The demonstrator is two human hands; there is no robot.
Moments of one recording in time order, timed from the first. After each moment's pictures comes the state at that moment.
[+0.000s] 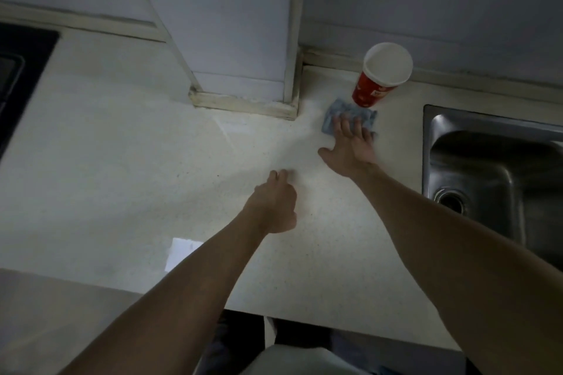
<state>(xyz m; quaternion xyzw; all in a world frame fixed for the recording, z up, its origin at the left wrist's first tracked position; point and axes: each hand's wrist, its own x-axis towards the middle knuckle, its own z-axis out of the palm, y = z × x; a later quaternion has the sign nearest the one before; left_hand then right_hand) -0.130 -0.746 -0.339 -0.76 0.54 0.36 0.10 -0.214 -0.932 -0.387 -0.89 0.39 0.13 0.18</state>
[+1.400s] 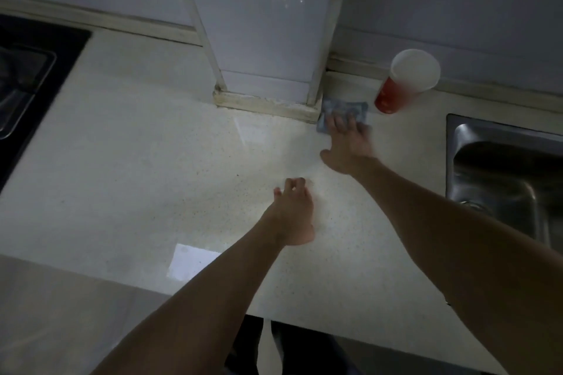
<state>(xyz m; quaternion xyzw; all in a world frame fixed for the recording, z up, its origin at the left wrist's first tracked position) -0.135 -0.728 -0.358 -0.76 0.56 0.31 0.10 -0.169 -0.921 -0.405 -0.94 0.30 0.12 0.12</state>
